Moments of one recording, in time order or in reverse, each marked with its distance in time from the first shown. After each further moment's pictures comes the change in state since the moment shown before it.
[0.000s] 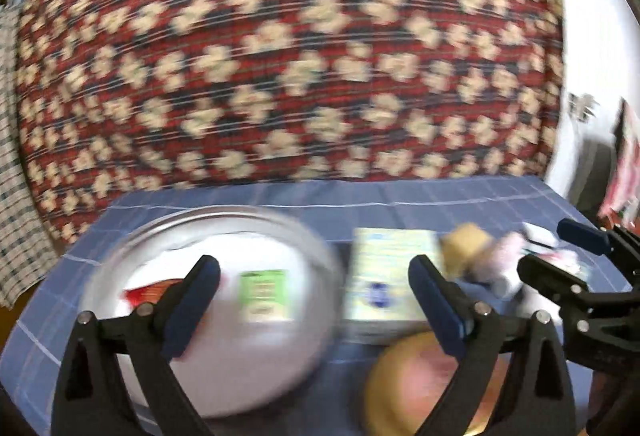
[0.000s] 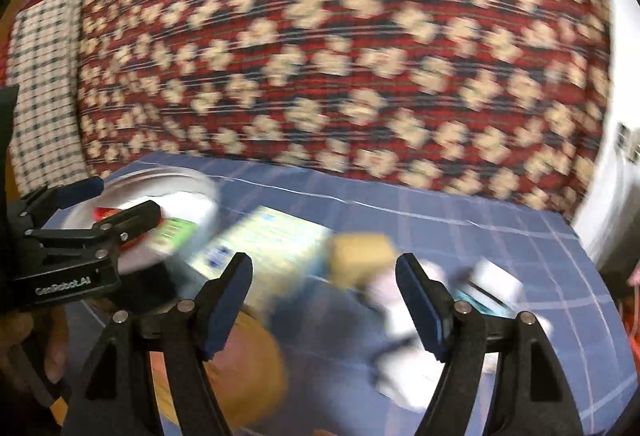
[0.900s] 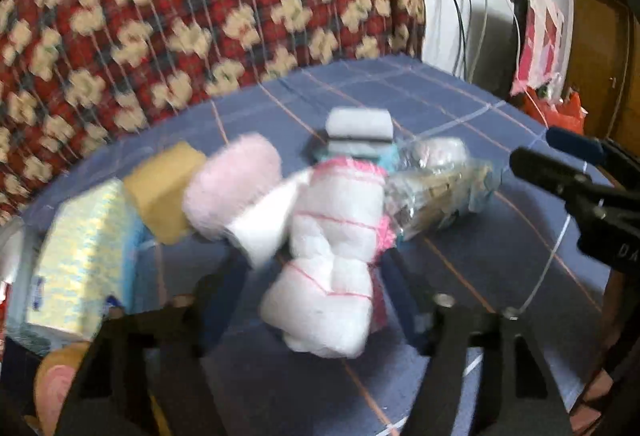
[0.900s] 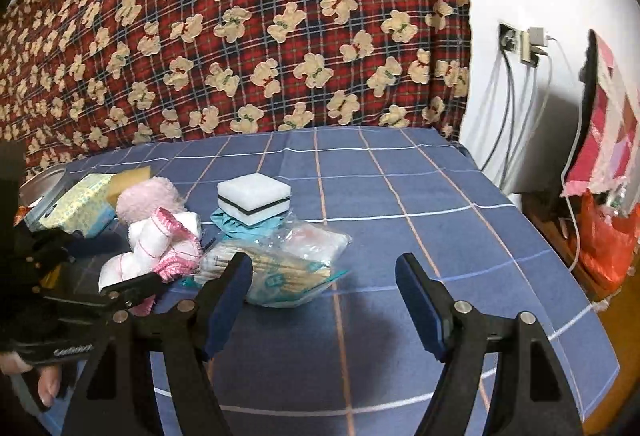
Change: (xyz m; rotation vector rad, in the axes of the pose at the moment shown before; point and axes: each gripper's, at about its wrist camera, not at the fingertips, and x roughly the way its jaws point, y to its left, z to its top) left arm 0.075 -0.224 -0.048 0.281 0.301 -0.320; right arm -0.022 -0.201 -0.079 0.184 0.081 -0.205
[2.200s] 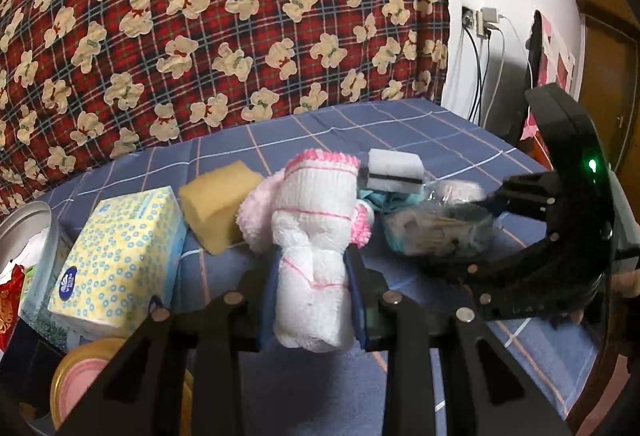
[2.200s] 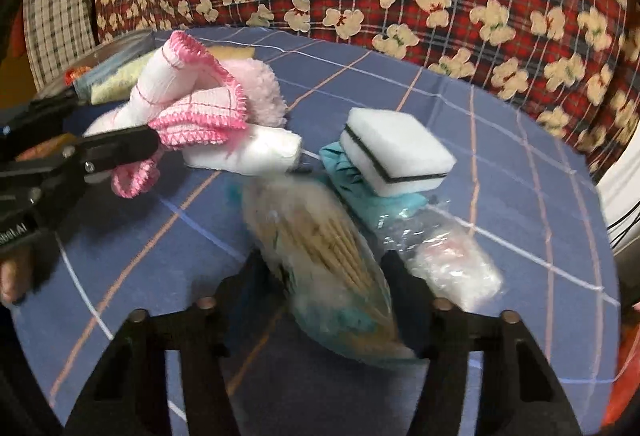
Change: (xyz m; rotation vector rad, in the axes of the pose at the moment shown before) left arm -0.028 0.028 -0.007 -0.081 -0.165 0.052; right arm 0.084 0.055 0.006 -0.397 0.290 0.363
